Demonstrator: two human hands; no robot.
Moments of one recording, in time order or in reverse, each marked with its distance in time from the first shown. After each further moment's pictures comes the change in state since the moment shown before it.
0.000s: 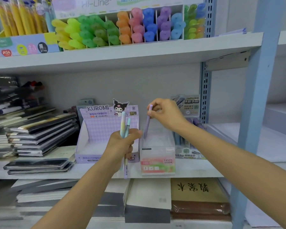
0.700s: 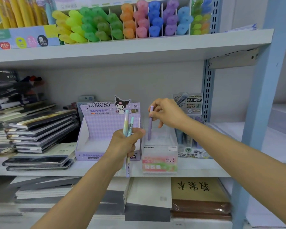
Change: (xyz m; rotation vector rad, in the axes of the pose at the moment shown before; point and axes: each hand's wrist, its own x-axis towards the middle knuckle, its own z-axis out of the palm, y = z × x) left_hand 0.003 -0.004 0.000 0.033 -0.010 -0.018; right_hand 0.008 0.005 -0.001 -0.074 -0.157 0.018
